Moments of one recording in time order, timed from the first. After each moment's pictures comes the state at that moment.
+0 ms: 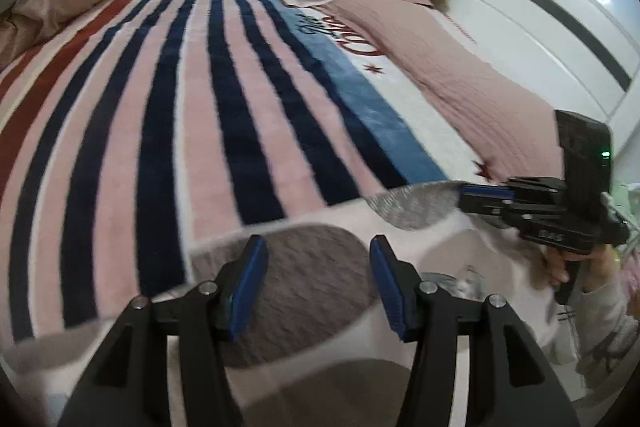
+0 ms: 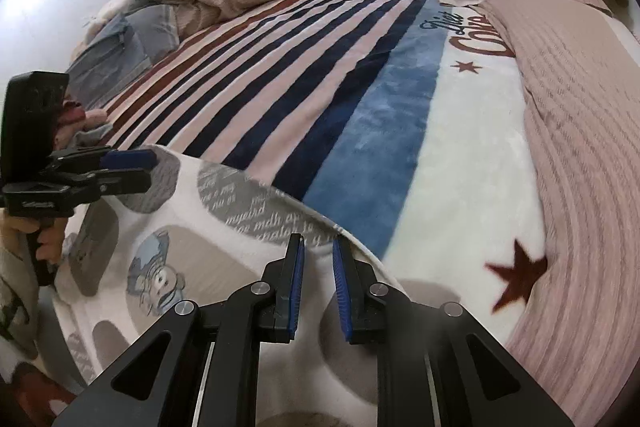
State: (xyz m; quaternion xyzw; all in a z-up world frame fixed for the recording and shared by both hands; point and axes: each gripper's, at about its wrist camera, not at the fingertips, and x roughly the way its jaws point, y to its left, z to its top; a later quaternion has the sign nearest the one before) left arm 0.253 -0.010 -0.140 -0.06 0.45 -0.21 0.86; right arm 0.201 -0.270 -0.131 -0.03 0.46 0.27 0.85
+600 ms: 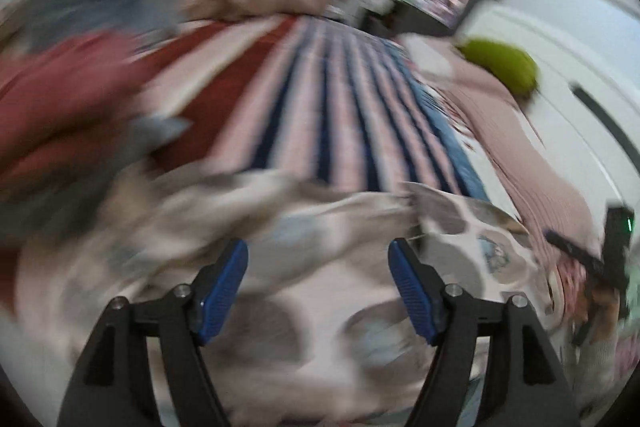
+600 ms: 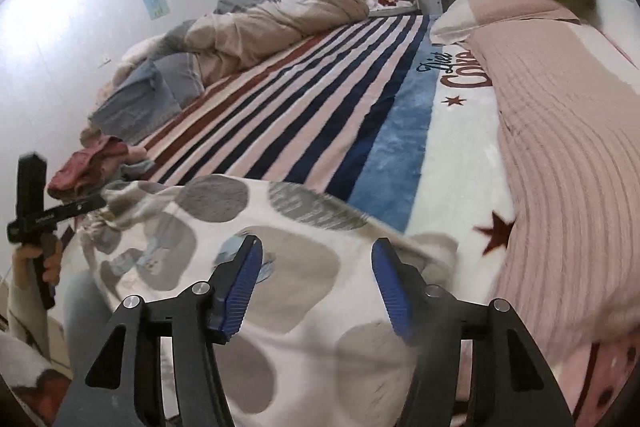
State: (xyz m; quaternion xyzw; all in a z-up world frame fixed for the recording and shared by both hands) left arm 0.073 0.160 -0.107 -0.20 0.38 0.00 0.91; right arm 0.119 -0.281 -0.080 0.03 0.39 0.27 0.88
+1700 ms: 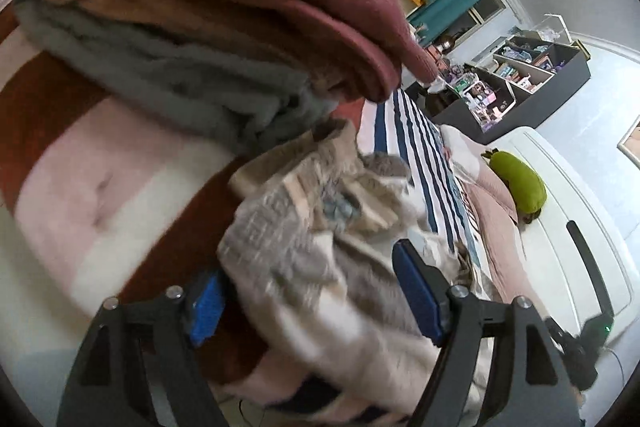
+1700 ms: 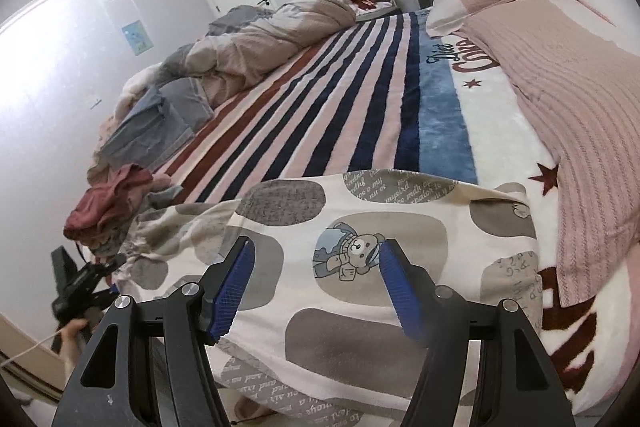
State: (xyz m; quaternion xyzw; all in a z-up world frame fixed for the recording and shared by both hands) left arm 0.018 0.252 -0.188 -0.39 0.29 0.04 0.87; right arm 0.069 -0.224 -0.068 0.11 0.39 0.24 0.88
